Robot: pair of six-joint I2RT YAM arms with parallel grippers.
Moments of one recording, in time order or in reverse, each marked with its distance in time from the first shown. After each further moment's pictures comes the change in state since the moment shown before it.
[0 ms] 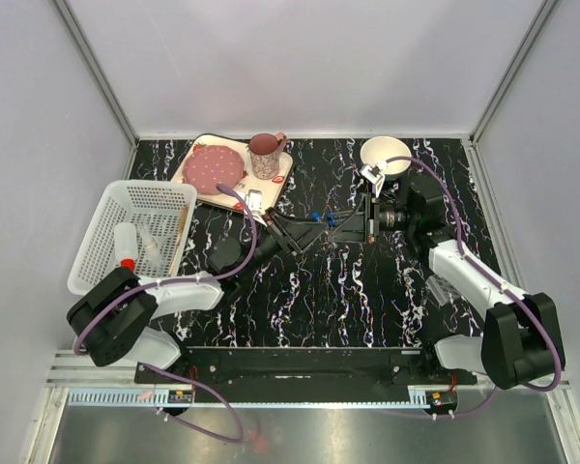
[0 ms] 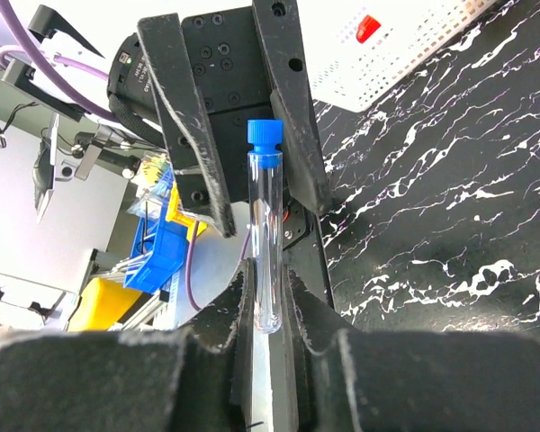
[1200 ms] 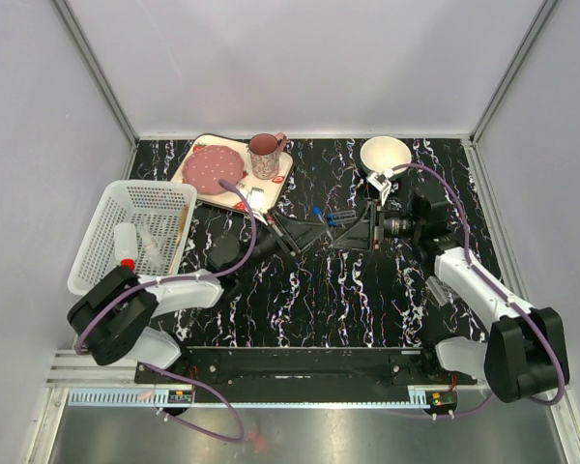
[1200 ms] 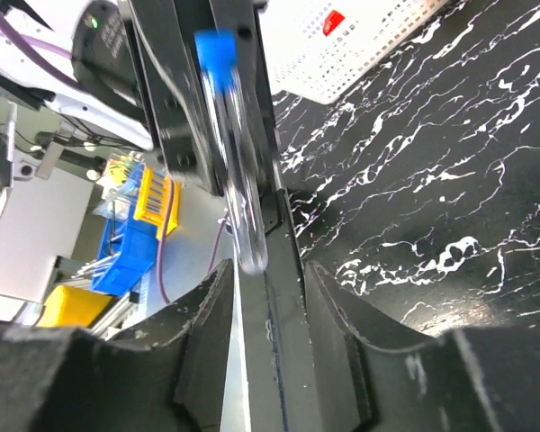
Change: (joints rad) left arm 0.009 0.037 0.016 0.010 0.076 -0.043; right arm -0.032 -0.056 -0.046 -0.067 0.032 -0.079
